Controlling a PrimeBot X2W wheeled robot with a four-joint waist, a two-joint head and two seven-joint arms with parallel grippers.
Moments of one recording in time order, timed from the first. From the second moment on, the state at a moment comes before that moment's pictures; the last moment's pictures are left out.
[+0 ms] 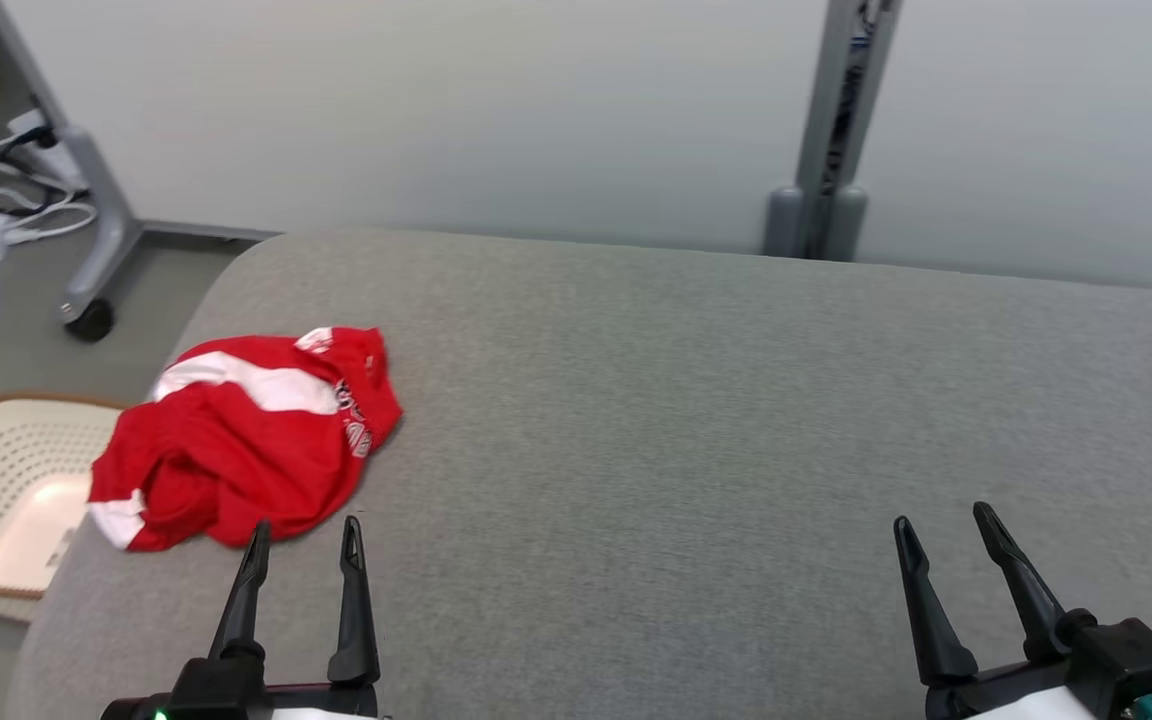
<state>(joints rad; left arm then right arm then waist) 0.13 0.05 -0.16 0.00 -0.15 0.18 -0.26 0.09 -0.05 0.09 0.06 0.15 0.13 -0.26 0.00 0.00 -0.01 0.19</state>
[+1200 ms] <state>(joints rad) 0.06 0.05 -0.09 0.02 -0.22 0.16 -0.26 0.07 -0.07 0.11 0.06 0.13 0.13 -0.26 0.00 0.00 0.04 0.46</state>
